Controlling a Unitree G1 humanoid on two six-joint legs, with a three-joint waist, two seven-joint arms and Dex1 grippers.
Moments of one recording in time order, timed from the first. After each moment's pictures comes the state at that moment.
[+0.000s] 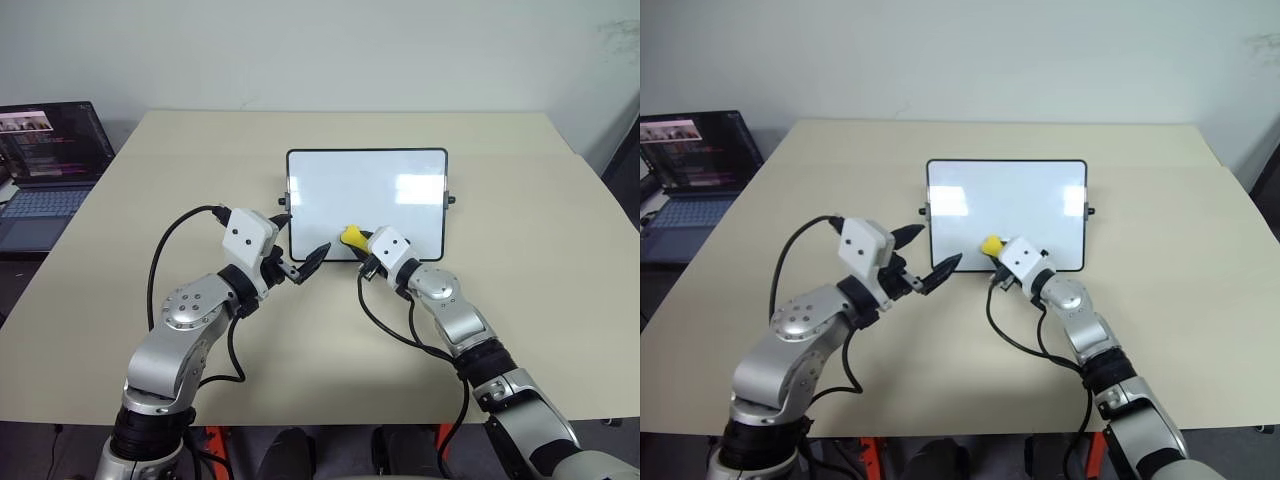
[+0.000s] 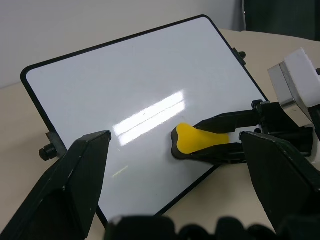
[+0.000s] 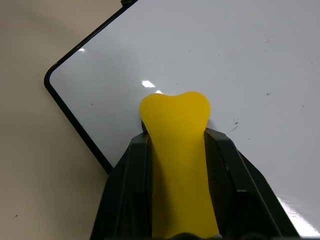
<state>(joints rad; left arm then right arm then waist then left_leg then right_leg) -0.24 0.45 -0.01 -0.48 -0.33 0.56 -0.45 -0.55 -0.19 0.27 0.39 -0.14 -0.05 0.42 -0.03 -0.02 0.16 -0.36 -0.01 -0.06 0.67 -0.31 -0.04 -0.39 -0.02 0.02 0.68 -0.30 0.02</state>
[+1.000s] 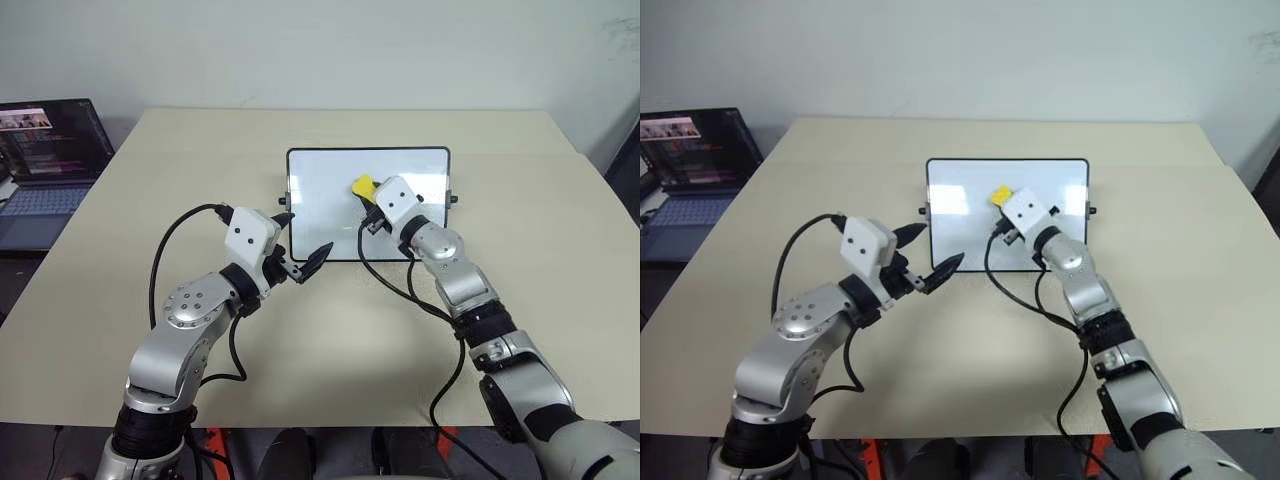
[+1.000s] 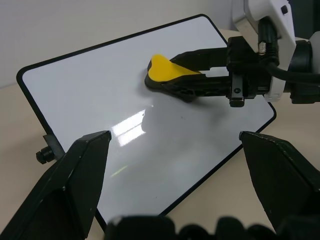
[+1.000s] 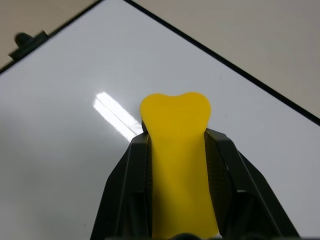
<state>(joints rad) -0.25 0.45 -0.02 -0.48 -0.33 0.56 -0.45 -0.77 -0.19 0.21 0.50 -0.17 -0.01 0.30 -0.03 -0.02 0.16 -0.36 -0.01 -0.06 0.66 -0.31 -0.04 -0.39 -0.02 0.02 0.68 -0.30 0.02</state>
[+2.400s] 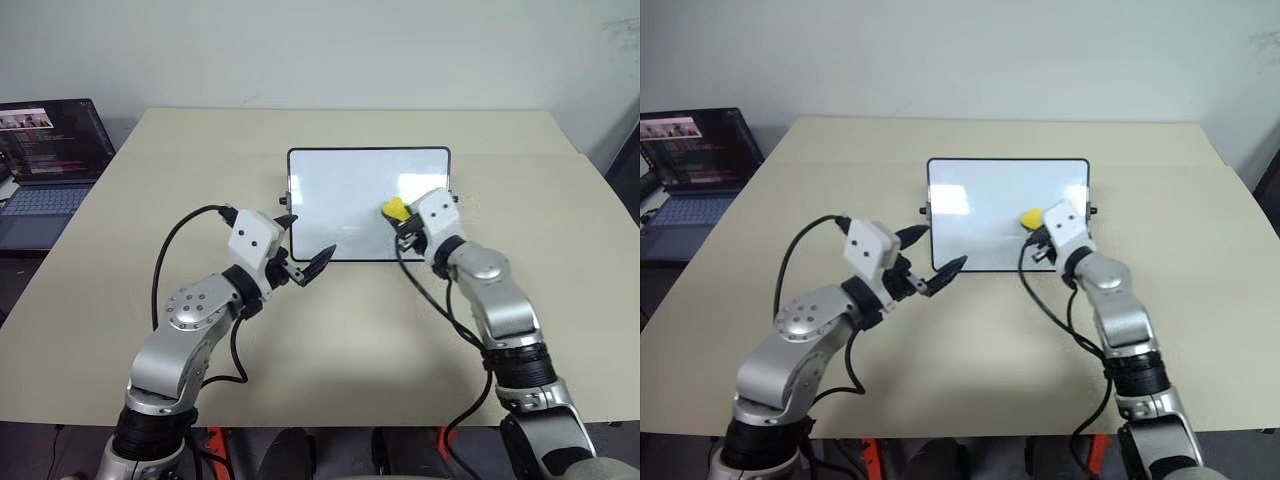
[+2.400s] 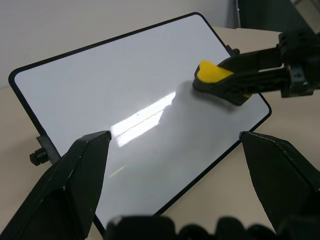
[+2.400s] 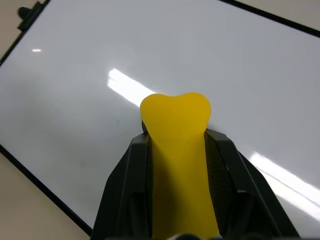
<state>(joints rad) -0.24 0.45 -0.03 -0.49 -0.31 0.56 -0.46 -0.50 -0.27 0.05 -0.12 -0.05 0.57 0.42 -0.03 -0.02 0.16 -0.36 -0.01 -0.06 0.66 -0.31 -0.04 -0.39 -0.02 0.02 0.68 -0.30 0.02</state>
